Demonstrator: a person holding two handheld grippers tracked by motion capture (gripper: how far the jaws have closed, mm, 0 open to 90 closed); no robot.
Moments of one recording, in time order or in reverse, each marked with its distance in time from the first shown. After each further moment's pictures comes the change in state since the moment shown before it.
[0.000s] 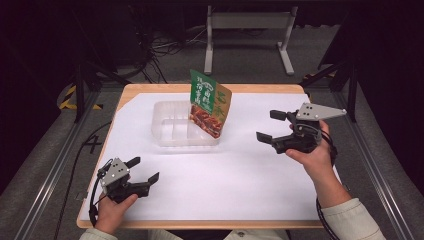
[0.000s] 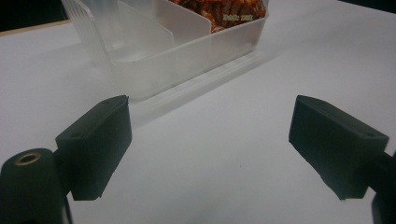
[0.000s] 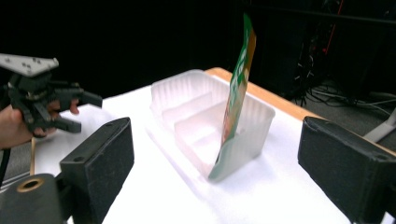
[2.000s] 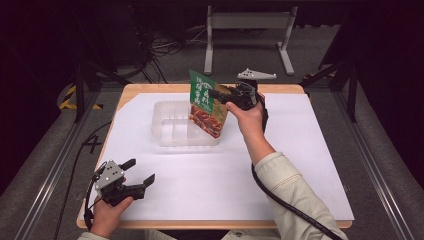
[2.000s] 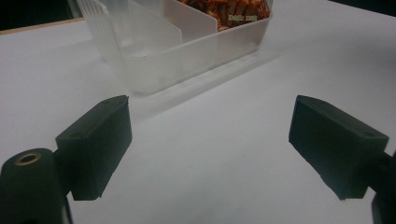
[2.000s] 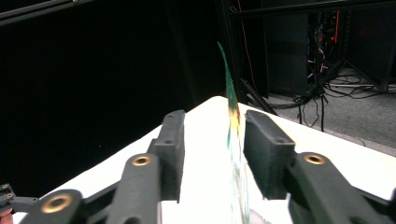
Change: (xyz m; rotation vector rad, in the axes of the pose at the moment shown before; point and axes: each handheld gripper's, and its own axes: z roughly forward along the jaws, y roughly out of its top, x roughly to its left) left arm 0.004 -0.005 -0.009 0.000 0.010 -0.019; right arm -0.040 0.041 0.166 -0.068 0.001 0.215
